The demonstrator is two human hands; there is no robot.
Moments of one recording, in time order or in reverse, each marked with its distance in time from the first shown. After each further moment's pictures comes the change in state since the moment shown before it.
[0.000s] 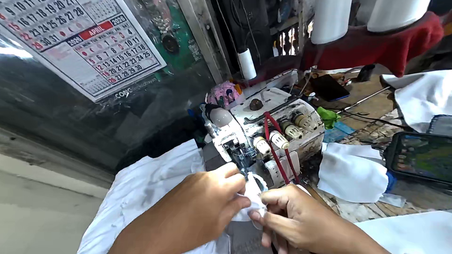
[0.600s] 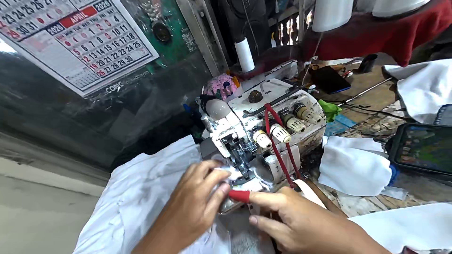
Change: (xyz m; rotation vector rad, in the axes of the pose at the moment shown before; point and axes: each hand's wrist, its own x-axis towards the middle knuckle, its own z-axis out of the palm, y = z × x) left_hand -0.031 -0.025 0.059 -0.031 0.343 -0.242; right_hand 0.004 0.014 0.006 -0.444 0.008 -0.087
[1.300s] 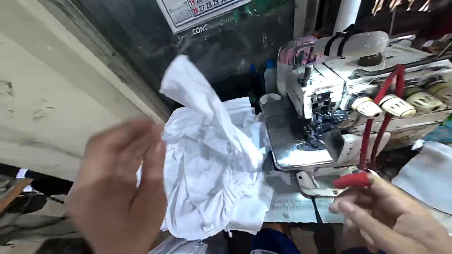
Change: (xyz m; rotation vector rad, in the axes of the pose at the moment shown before) left_hand -0.145 0.035 -0.102 -0.006 0.646 -0.458; right_hand -0.053 -0.027 0.007 0.262 0.213 0.199
